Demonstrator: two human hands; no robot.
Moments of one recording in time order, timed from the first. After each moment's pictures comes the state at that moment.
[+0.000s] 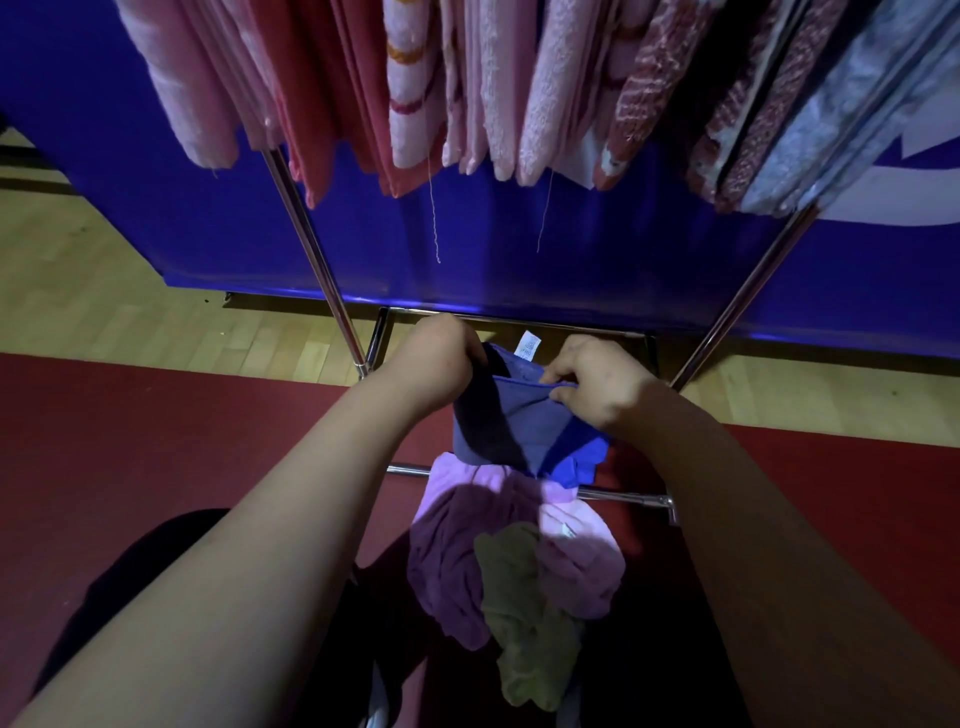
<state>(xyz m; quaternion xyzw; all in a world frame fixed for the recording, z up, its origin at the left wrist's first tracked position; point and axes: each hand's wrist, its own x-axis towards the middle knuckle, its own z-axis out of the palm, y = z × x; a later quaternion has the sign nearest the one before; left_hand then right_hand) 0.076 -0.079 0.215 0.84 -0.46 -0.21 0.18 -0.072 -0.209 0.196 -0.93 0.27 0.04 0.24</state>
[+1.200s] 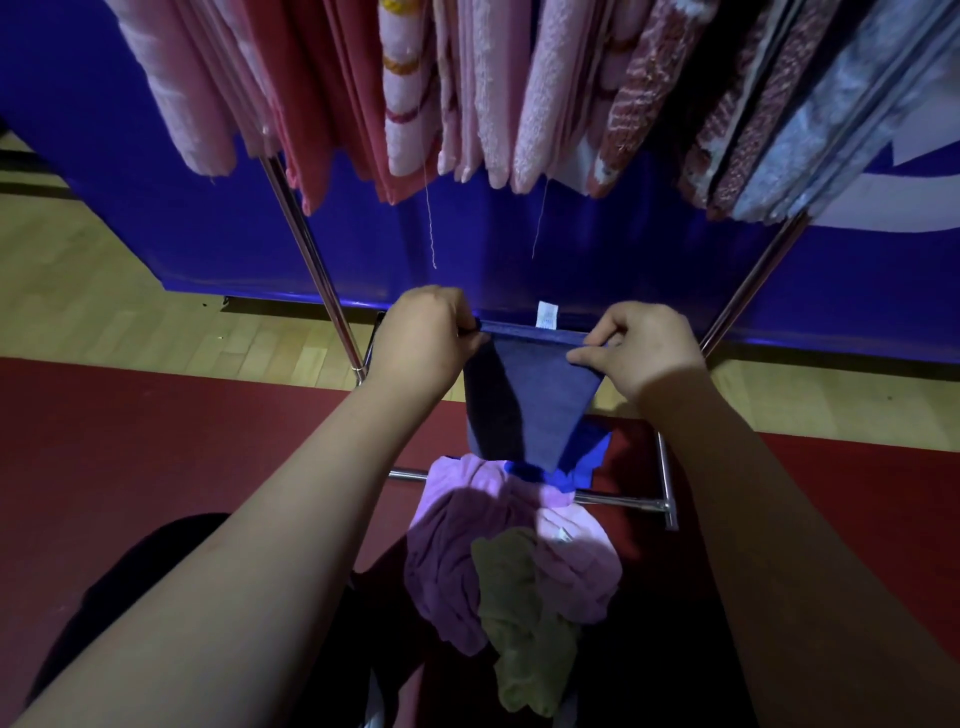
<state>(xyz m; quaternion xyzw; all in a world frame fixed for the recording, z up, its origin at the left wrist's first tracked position) 0.081 -0.085 0.211 0.86 -0.43 -0.01 0.26 -0.085 -0.228 0.215 -0.85 0.41 -0.15 0.29</state>
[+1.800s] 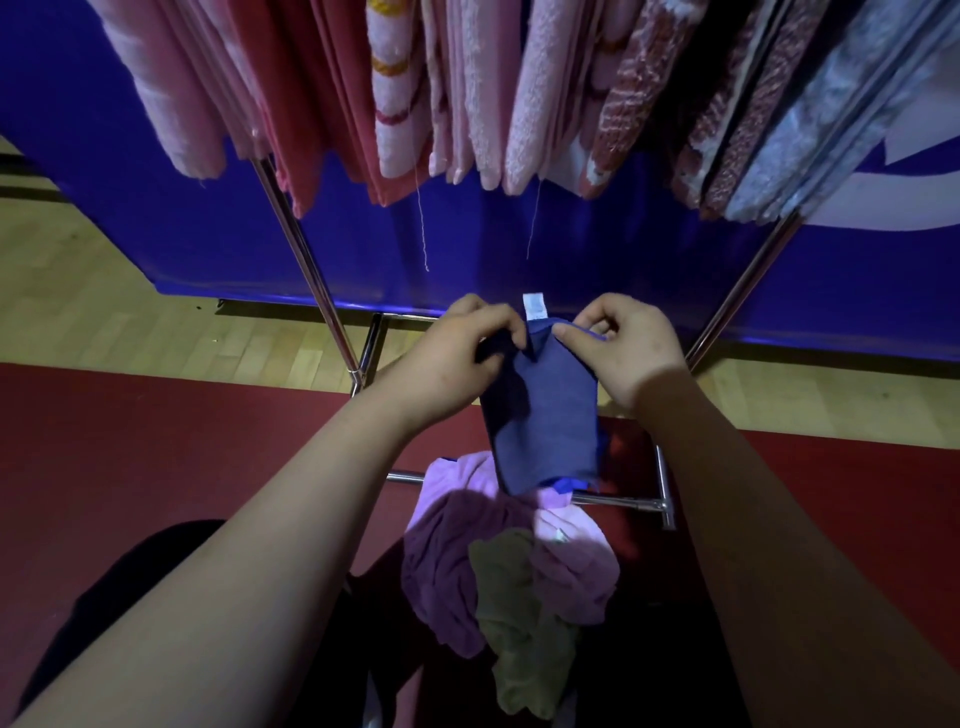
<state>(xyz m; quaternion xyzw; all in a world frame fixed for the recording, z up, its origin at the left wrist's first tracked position) 0.066 -0.085 0.212 0.75 -0.53 -0.19 0.33 -0.078 -0.225 0.206 -0.80 0.39 -0.22 0.41</state>
